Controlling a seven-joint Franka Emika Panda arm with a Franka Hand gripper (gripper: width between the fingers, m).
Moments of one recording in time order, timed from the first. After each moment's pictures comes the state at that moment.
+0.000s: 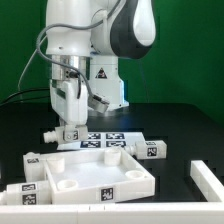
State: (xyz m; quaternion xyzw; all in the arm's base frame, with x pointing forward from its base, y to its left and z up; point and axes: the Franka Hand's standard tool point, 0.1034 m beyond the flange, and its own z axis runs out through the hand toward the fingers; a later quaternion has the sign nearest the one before) arm 0.412 -0.092 0.039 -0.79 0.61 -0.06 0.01
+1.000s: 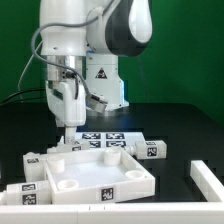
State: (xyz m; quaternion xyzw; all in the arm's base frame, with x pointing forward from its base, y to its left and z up) arm 0.447 -0.096 0.050 -0.81 0.59 -0.04 0.04
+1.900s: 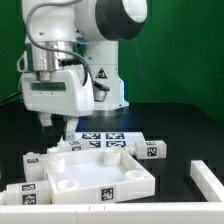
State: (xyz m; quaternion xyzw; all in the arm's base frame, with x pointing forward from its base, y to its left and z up) arm 0.508 -0.111 0.072 -0.90 0.43 -0.07 0.06
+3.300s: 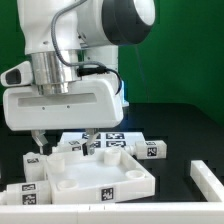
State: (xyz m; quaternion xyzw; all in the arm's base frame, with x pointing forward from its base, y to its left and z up) arm 0.546 -0.086 0.057 -0.98 0.20 -0.05 0.06
